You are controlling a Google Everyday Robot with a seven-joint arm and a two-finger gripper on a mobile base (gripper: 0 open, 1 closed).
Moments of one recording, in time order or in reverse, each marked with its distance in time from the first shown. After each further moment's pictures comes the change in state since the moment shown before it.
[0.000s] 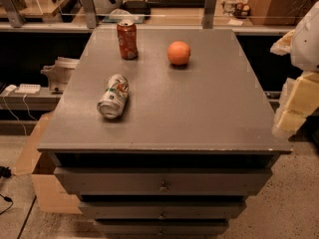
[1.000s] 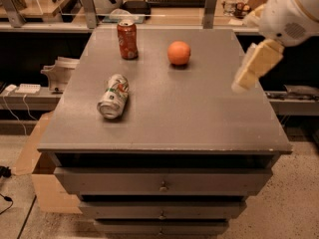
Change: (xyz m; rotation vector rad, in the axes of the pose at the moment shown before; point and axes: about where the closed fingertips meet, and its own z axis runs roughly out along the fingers) arm -0.053 -0.085 0.024 0.076 -0.257 0.013
